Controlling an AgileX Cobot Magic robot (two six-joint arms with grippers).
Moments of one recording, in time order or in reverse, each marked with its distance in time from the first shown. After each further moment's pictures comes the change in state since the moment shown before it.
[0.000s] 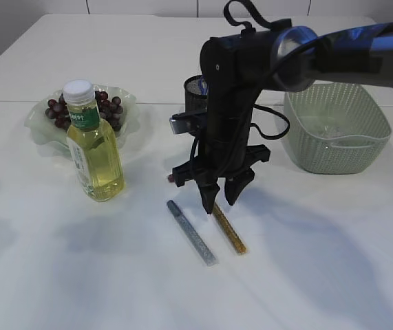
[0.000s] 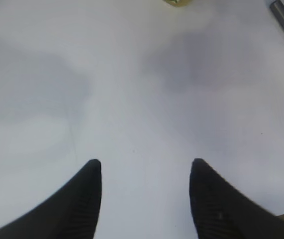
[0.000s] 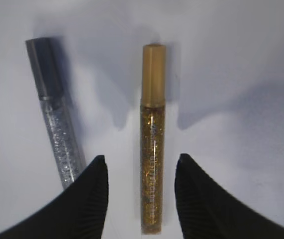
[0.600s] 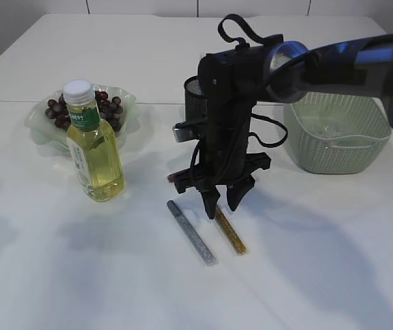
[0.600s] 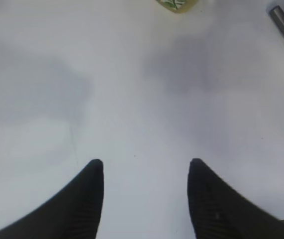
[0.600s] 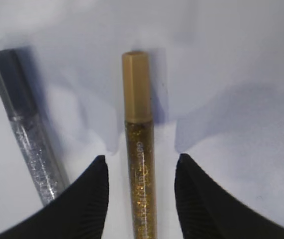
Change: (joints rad) left arm 0.000 0.000 0.000 0.000 -0.015 0.001; right arm 0.000 0.043 0.000 -0.027 -0.024 0.050
